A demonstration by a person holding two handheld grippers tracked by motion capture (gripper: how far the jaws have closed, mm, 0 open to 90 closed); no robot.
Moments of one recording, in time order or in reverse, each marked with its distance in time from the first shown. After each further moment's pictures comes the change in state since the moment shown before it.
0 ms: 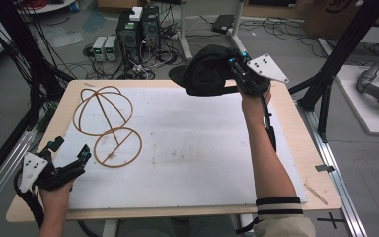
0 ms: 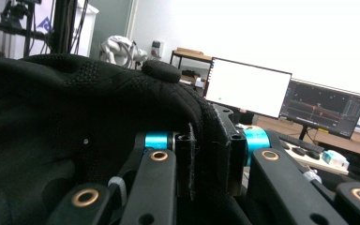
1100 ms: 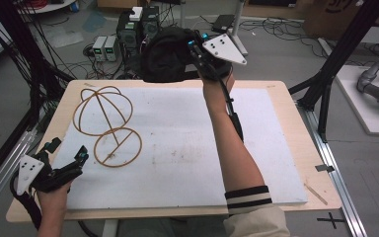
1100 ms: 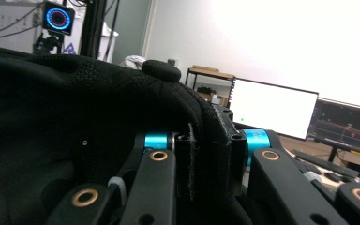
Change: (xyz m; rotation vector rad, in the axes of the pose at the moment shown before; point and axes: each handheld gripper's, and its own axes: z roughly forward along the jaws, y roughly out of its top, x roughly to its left) left arm 0.002 0.002 -0.007 -0.016 0.005 -0.001; right arm 0.083 0.053 0.047 -0.060 0.054 0.017
